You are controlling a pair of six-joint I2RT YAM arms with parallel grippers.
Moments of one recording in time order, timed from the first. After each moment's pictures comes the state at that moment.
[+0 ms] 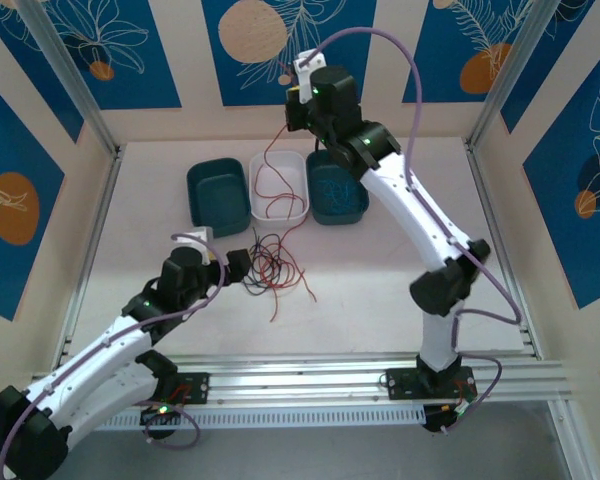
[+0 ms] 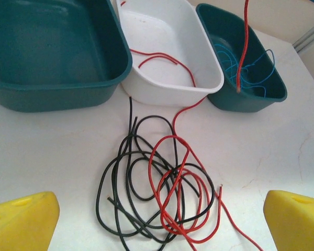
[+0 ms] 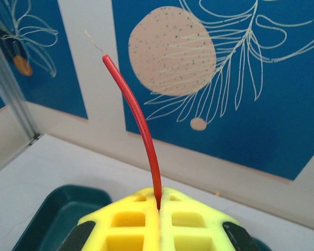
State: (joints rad) left arm -0.58 0.79 0.48 -0.18 -0.12 -0.59; right arm 0.63 1.94 2.29 -0.58 0.26 0.03
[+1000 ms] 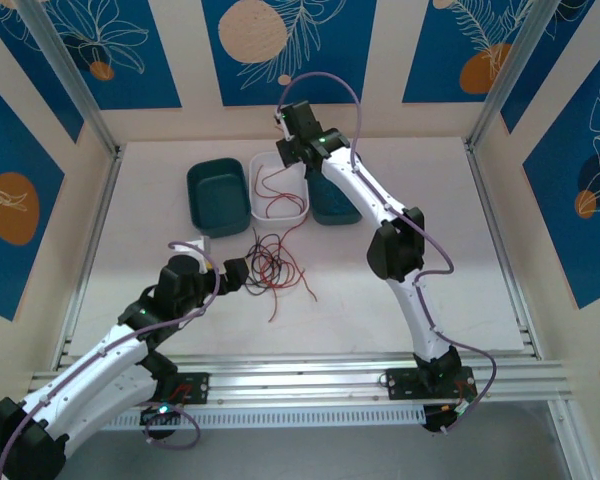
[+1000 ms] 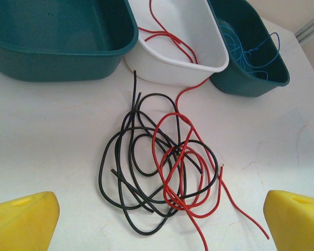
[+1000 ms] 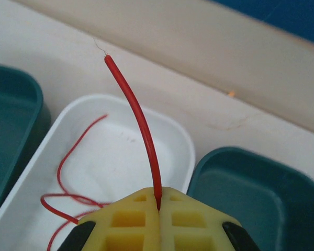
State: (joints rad) left arm -0.58 0.72 0.43 -0.23 -0.09 -0.63; right arm 0.57 2.39 2.46 -0.83 0.20 0.02
